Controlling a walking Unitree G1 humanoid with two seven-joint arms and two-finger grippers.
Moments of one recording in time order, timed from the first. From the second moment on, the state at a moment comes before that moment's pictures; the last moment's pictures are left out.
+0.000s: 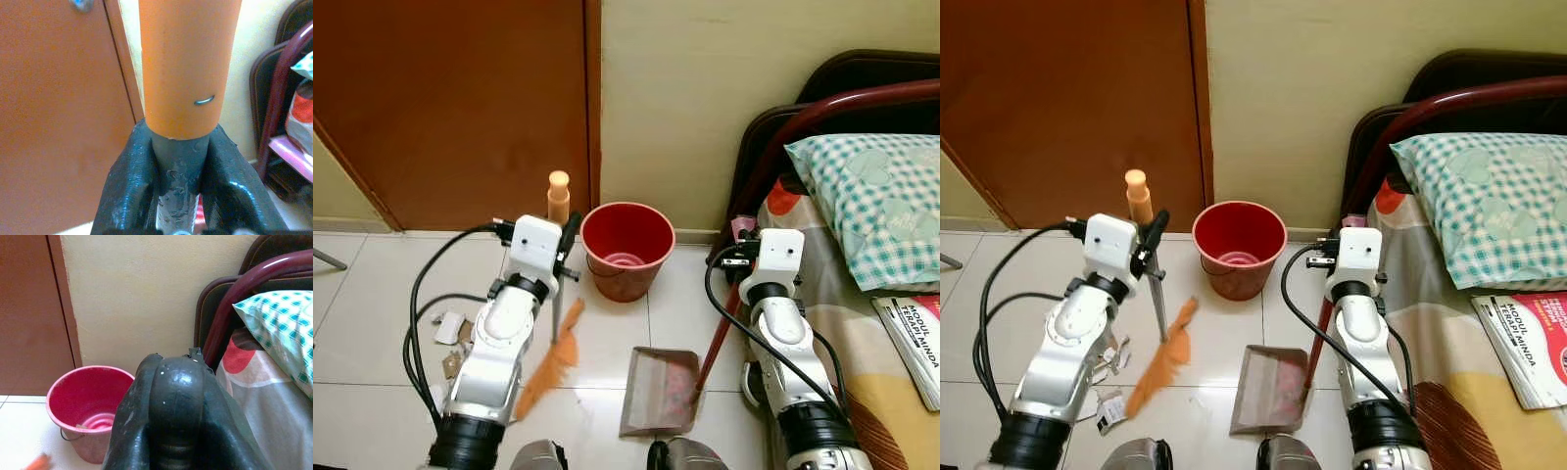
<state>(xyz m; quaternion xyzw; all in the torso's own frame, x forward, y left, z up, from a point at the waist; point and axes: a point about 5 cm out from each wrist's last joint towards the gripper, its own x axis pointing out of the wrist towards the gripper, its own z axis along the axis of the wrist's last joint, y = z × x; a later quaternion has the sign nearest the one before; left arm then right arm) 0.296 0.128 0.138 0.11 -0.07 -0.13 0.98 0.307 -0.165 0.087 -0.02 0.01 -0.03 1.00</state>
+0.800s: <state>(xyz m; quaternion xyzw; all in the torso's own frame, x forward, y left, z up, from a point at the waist) 0.327 0.174 0.188 0.18 -0.16 -0.02 0.97 0.317 -0.147 0.093 -0.04 -0.01 -0.01 1.00</state>
